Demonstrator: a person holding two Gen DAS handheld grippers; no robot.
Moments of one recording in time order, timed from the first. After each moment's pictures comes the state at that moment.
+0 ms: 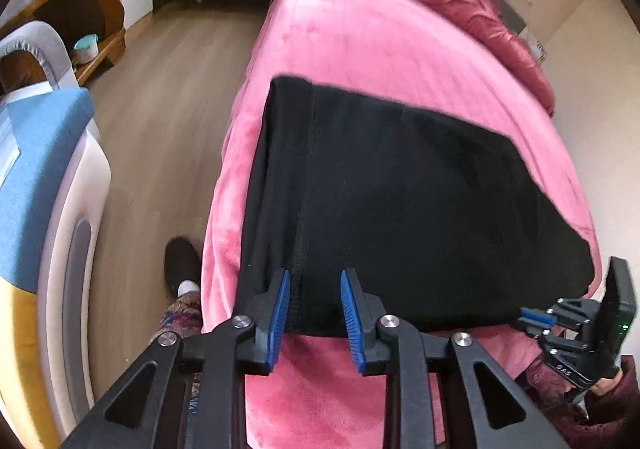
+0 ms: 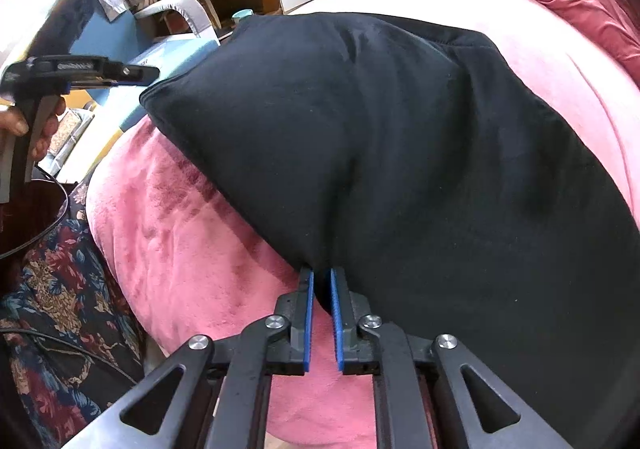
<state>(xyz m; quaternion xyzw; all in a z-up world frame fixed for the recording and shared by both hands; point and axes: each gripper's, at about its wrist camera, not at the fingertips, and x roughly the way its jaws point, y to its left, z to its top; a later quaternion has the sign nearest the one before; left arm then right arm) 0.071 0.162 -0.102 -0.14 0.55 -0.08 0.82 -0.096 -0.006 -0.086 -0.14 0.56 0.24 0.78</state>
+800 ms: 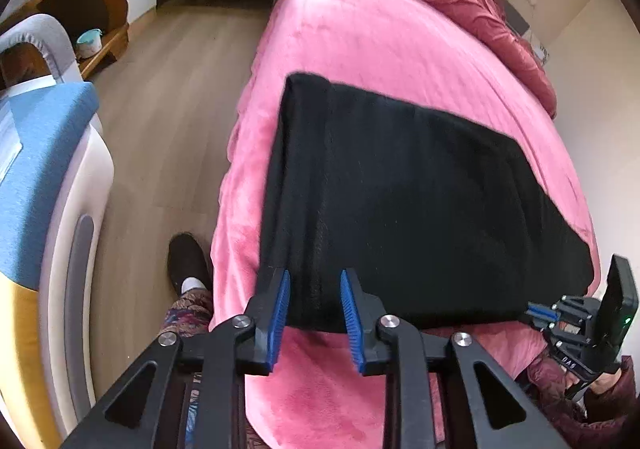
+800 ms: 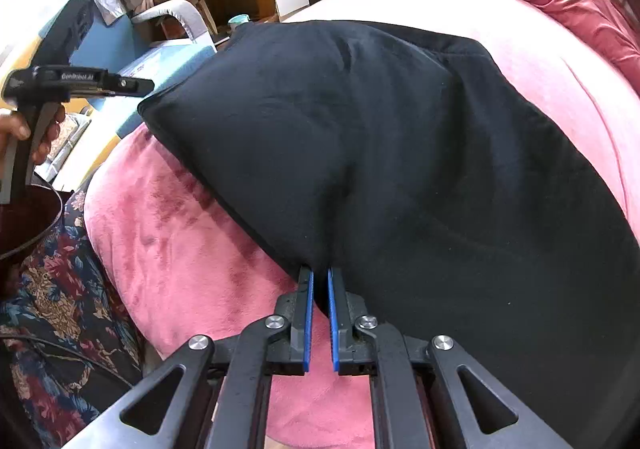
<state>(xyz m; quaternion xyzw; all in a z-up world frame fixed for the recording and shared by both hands) 0.068 0.174 -0.102 -0.14 0.56 -0.08 0.82 -0.092 -0.002 -0.083 -0.13 0.56 0.24 0.78</state>
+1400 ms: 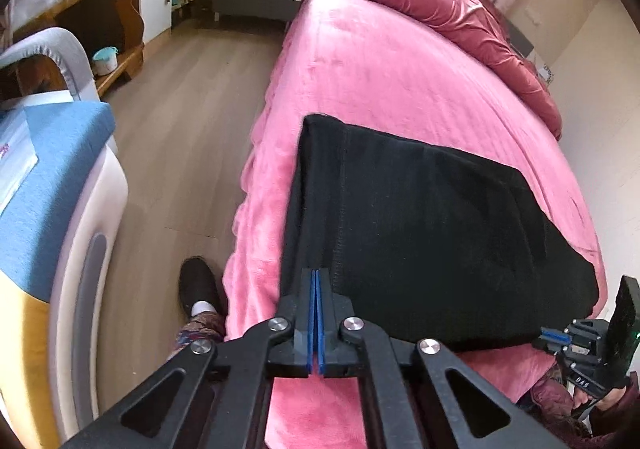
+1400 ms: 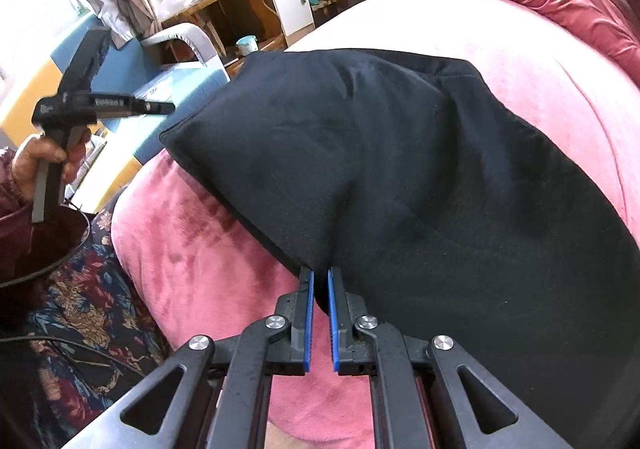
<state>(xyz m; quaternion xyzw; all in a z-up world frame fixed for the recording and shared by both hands) 0.066 0.193 -0.087 -0.14 0.51 -0.05 0.84 -0.097 -0.004 -0.069 -0.10 0.54 0.26 0.79</state>
